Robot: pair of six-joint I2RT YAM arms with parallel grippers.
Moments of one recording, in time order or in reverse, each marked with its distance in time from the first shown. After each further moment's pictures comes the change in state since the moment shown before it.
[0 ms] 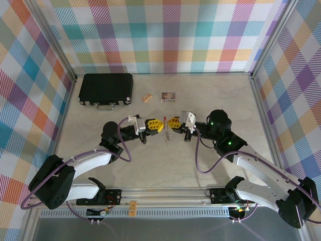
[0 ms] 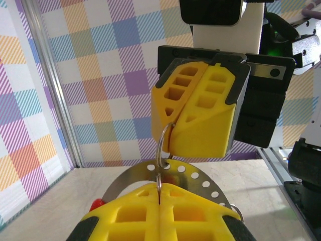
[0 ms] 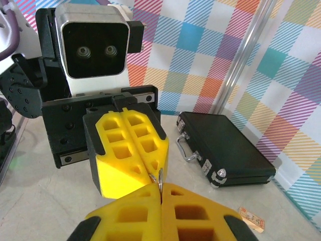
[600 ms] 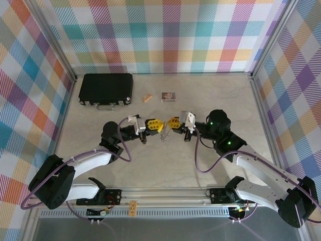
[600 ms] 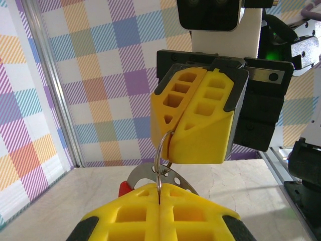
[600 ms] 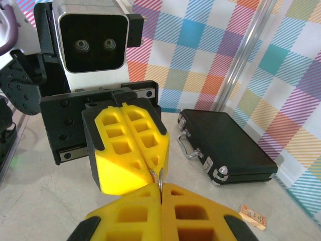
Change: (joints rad) left arm 0.000 0.000 0.000 -0.001 0.000 0.000; right arm 0.000 0.010 -0.003 -0.001 -0.006 0.000
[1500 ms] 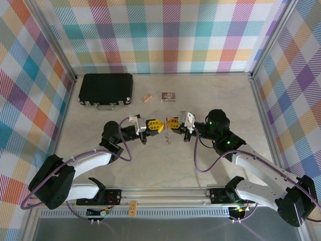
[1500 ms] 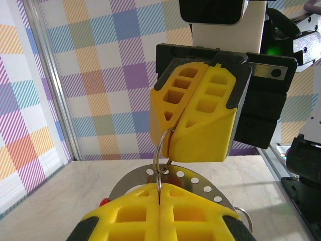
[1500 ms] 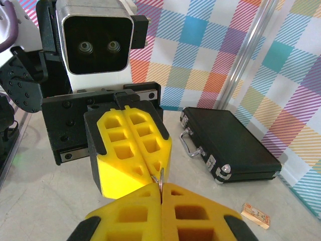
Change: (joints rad) left arm 0.000 0.000 0.000 -0.031 0.000 0.000; right arm 0.000 0.013 0.000 0.000 -0.007 0.000
